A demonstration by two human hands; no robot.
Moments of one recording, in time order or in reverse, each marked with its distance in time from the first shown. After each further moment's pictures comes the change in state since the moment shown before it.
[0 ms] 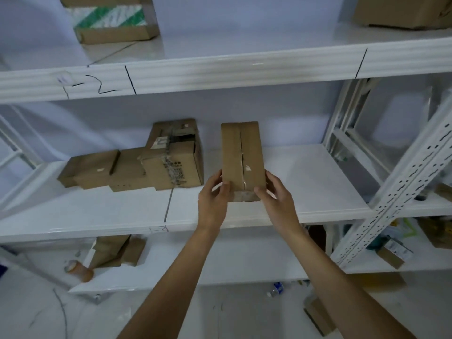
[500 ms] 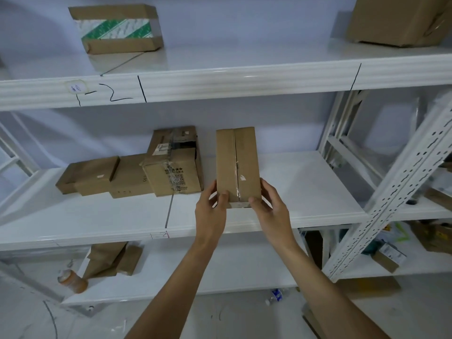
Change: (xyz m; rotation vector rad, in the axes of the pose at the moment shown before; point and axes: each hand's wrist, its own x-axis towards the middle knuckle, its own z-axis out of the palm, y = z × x) left_hand -0.016 0.004 -0.017 0.022 0.027 0.024; right_hand -0.029 -0.007 0.023 0.026 0.060 -0.060
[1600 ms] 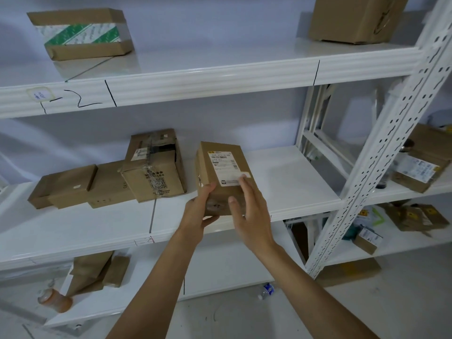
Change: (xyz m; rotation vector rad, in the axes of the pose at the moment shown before) left_hand 0.008 0.007 0.000 -0.219 -0.312 -0.412; right_hand -0.017 0.009 0.002 -0.446 0.043 -0.231
